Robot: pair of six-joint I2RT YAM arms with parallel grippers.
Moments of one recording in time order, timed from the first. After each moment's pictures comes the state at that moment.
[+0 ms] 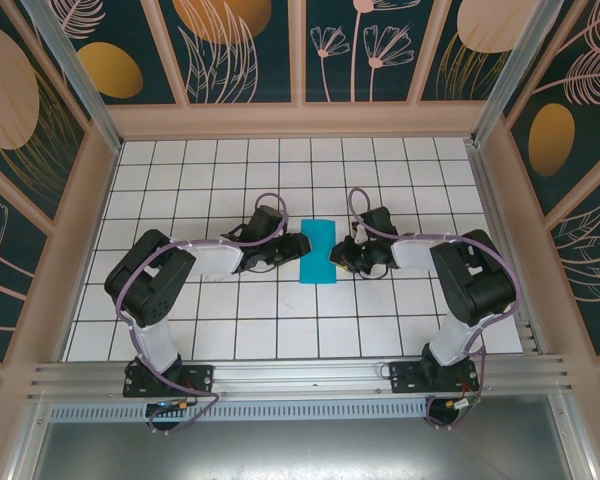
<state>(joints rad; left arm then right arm) -0.65 1.82 0.90 0.13 0.31 -0.93 0.43 1.71 0.74 -0.03 -0.53 0.78</state>
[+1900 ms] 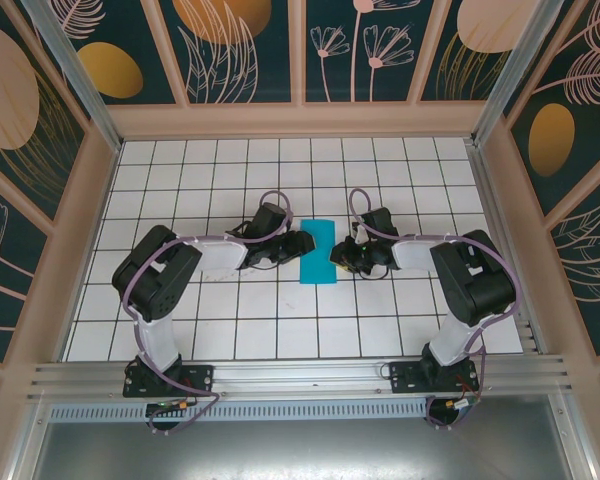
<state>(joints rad) -0.65 1.86 0.94 0.13 0.34 -0.95 0.42 1.71 0.73 0.00 -0.53 0.78</state>
